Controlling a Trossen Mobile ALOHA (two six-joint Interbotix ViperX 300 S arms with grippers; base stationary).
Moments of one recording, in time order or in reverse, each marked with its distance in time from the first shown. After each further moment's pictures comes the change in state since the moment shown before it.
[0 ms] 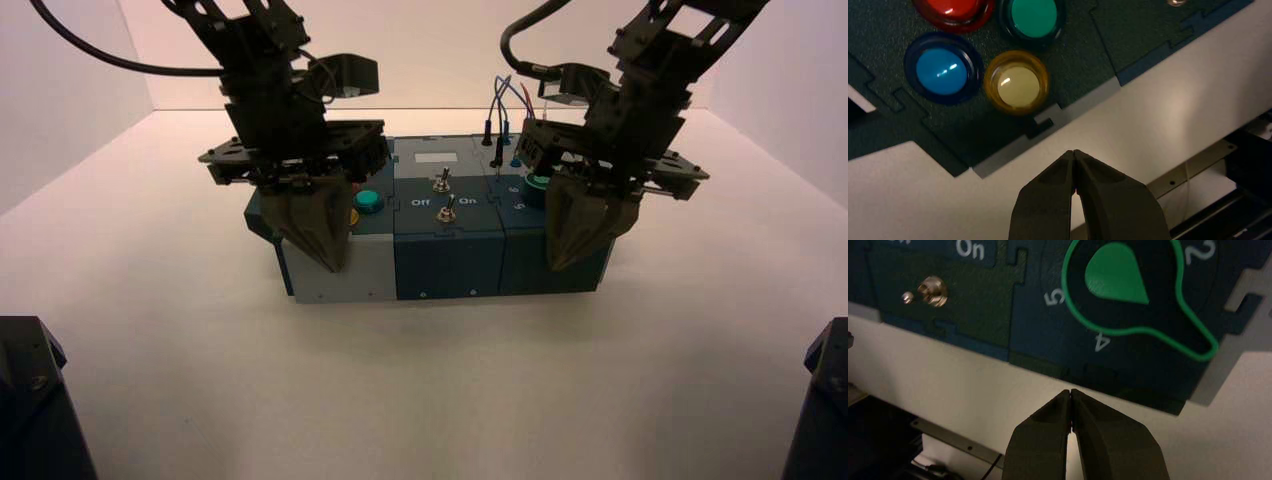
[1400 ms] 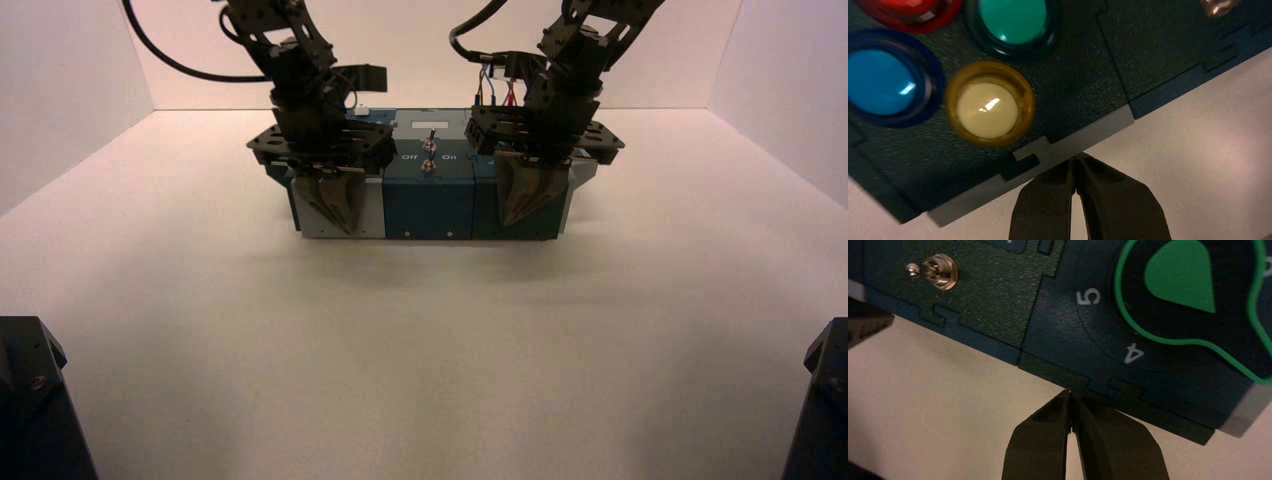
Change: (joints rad) left arm 0.176 0.253 -0.213 0.098 -0.104 0.109; right arm -0.046 0.210 -0.253 -0.114 -0.058 -0.006
